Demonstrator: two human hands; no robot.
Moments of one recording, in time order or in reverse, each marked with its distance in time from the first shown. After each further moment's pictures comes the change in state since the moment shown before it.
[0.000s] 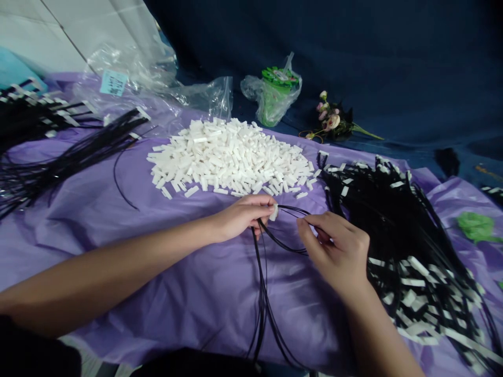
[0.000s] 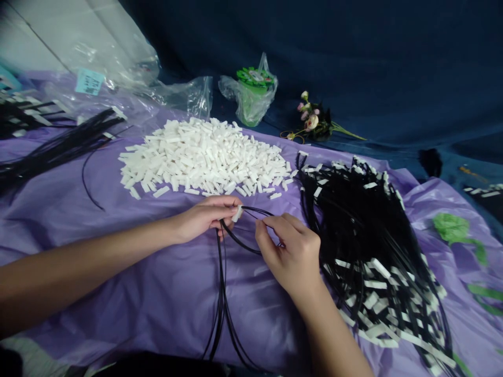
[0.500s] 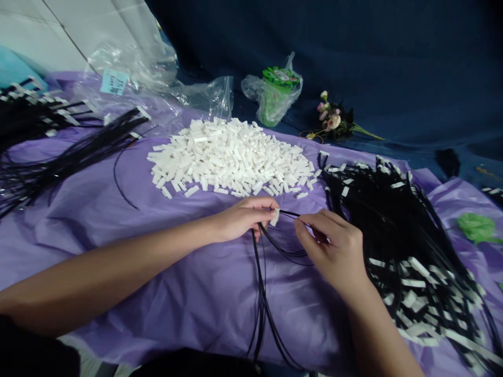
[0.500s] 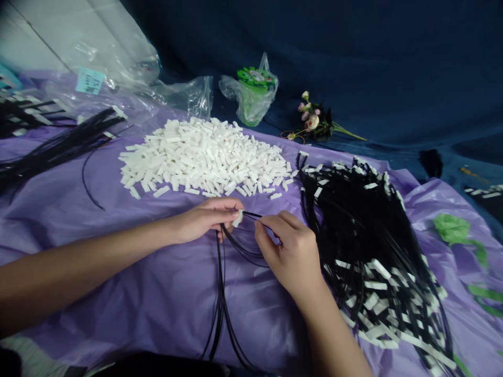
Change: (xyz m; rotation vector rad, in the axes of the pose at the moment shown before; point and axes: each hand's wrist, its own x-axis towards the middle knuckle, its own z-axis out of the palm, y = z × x) left_hand -0.001 0.000 0.000 0.050 -0.047 -0.011; right_hand 0.000 0.004 -0.001 0.016 -0.132 0.035
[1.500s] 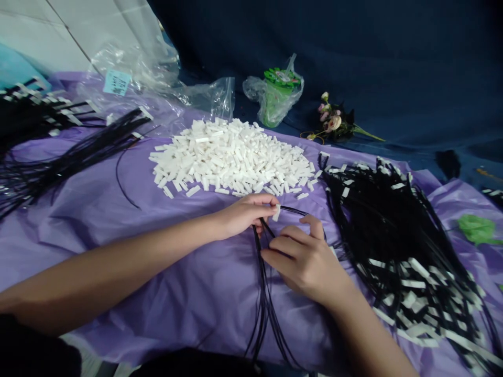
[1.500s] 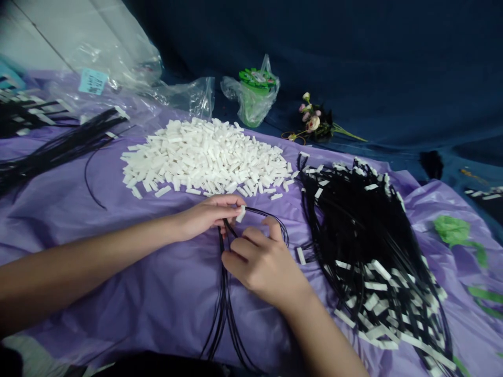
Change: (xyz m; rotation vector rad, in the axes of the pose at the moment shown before) left_hand 0.004 0.001 -0.001 -0.021 0.097 -0.015; right_hand -0.006 -0.016 0.013 -0.268 -0.270 -0.543
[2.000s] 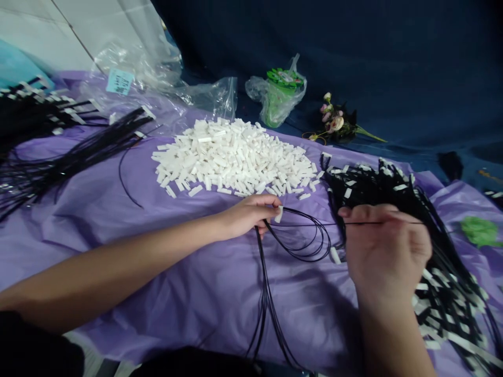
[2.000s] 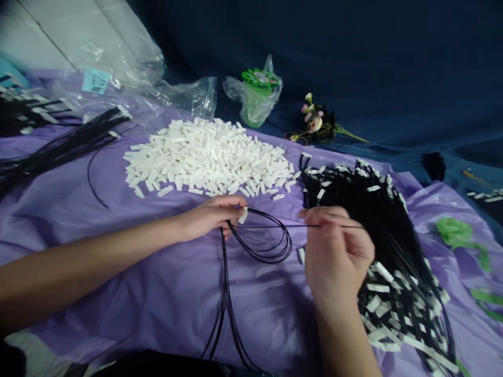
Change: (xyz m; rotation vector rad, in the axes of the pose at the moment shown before) left_hand 0.001 -0.002 0.001 -0.049 -0.047 0.012; right_hand -0.010 0.027 -0.022 1.069 1.062 0.660
